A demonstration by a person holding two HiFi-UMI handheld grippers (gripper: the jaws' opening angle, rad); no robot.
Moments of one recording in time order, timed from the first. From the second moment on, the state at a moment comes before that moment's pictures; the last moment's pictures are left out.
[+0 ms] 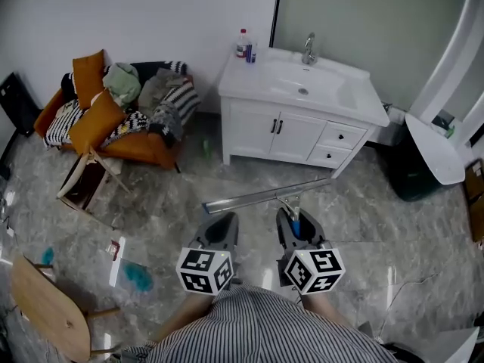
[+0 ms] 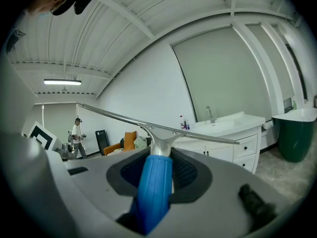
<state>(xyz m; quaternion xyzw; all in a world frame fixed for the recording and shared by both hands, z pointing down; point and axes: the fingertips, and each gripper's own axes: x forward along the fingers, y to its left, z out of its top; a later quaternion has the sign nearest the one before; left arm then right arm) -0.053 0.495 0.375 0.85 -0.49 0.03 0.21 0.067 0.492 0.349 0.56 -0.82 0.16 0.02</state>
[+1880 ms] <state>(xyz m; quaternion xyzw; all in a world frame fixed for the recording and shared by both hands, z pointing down) -0.016 0.077 0.385 0.85 -0.49 0.04 0.21 0.091 0.070 0.364 0.54 -0.83 0.17 0.04</state>
